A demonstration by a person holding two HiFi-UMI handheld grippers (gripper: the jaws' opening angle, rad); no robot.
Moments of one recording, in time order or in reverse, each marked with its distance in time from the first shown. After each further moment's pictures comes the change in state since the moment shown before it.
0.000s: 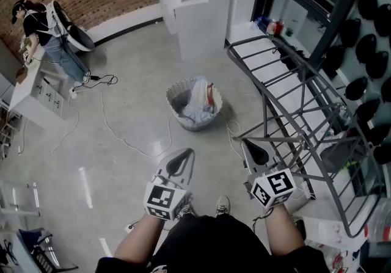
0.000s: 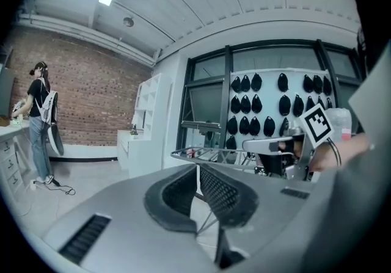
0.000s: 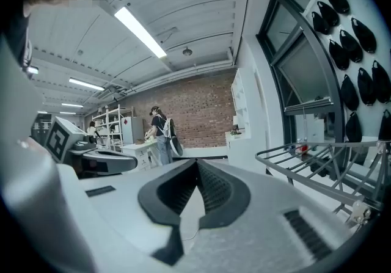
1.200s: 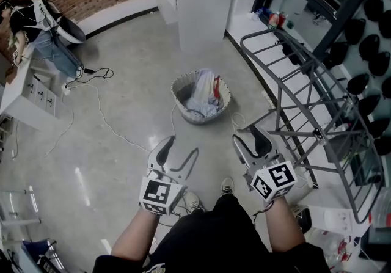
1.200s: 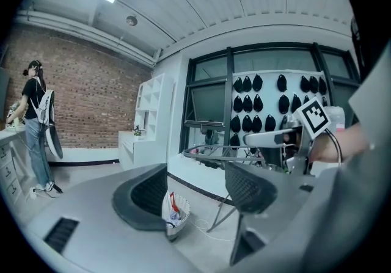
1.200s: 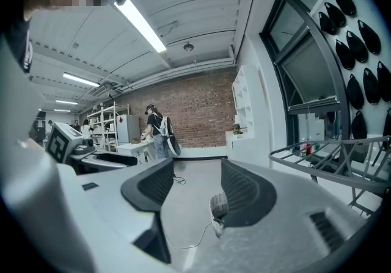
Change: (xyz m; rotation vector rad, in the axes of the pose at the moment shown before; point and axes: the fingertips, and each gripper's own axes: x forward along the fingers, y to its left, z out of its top) left arm -0.030 0.137 -0.015 0.025 -0.001 -0.034; right arm 0.104 0.080 0.000 -0.005 0.002 -0.037
